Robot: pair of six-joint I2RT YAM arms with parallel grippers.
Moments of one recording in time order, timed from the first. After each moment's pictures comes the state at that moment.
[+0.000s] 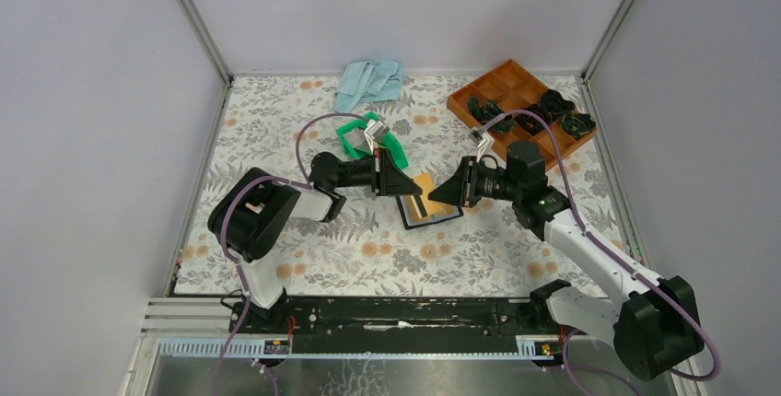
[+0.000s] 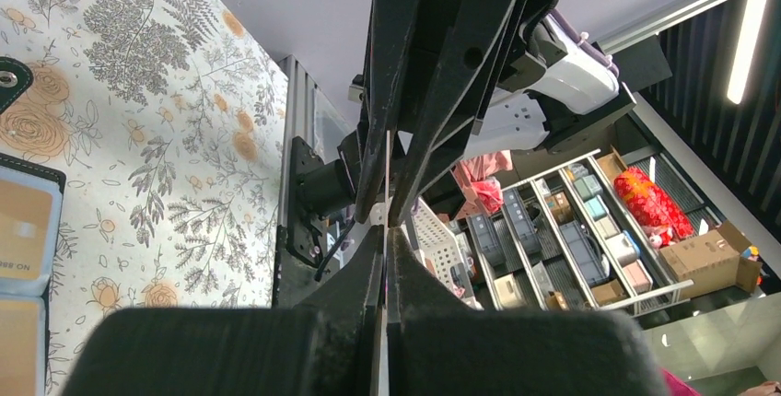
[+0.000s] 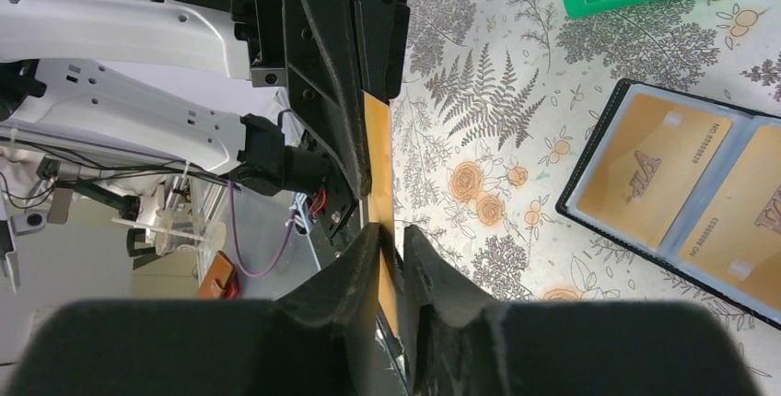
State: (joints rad) left arm -0.50 1.80 0.68 1.50 1.03 -1.40; right arm 0.42 1.07 0.66 0.04 -0.78 0.62
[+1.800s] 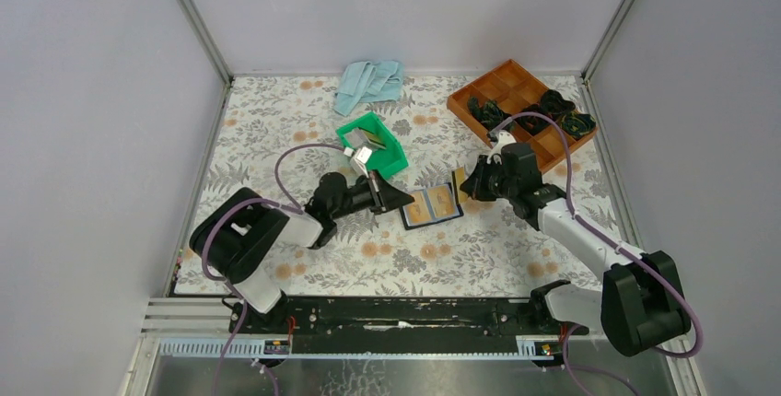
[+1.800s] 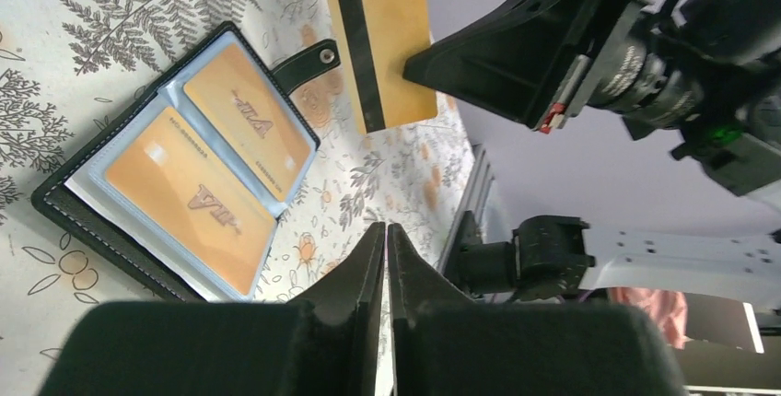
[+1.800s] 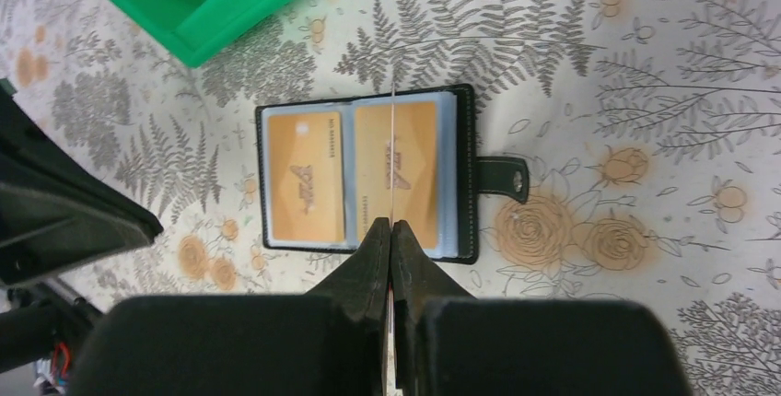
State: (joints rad) left arm -0.57 1.65 0.42 1.13 0.51 -1.04; right arm 0.34 1.20 0.65 -0.11 -0.27 0.42
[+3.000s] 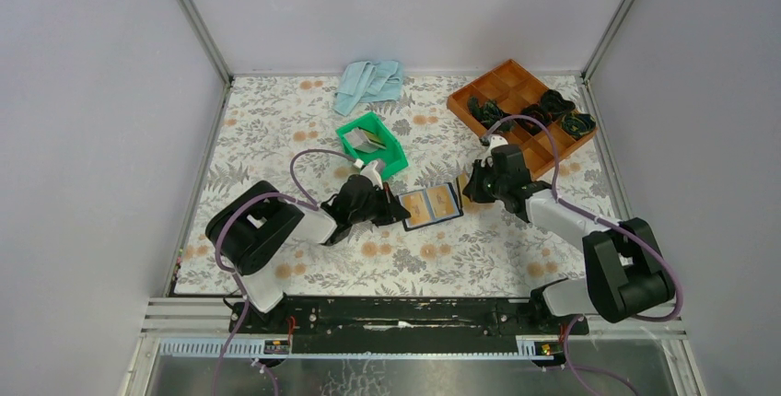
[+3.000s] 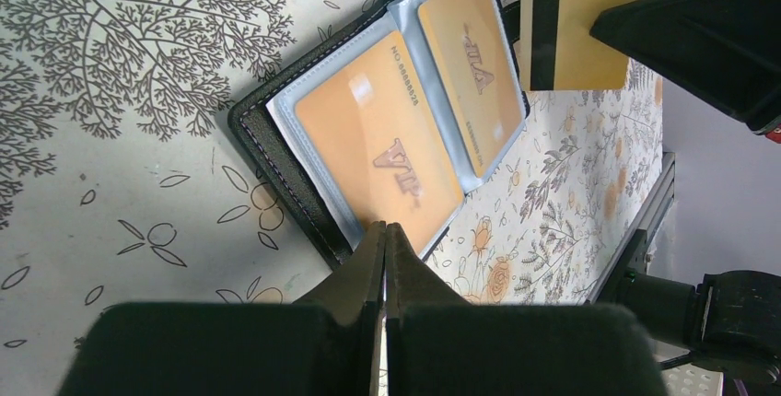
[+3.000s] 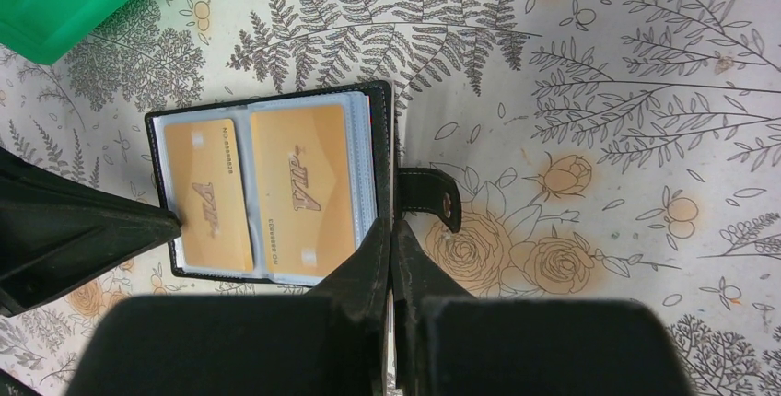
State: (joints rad) left arm -0.68 1.74 0.54 0.68 0.26 -0.84; right arm 0.34 1.36 0.64 -0.05 -0.16 0.34
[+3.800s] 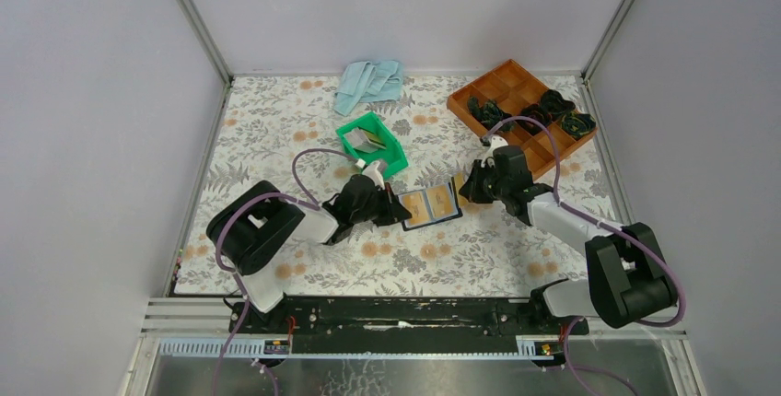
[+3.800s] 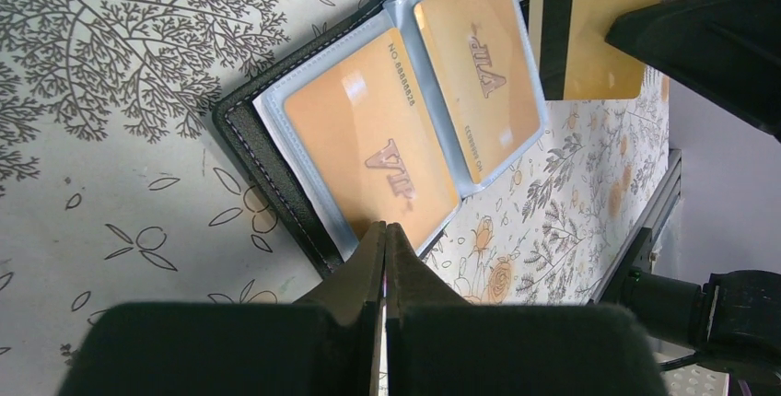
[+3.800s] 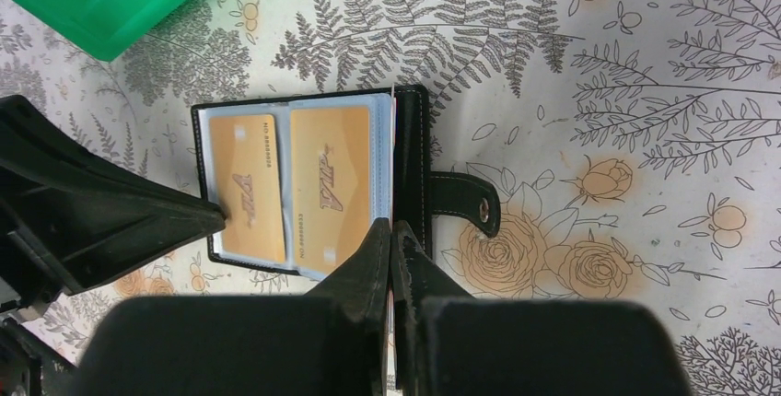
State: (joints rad) left arm -0.69 1.74 0.55 0.66 0.26 -0.84; right arm 0.34 1.36 0.62 0.00 -0.22 0.37
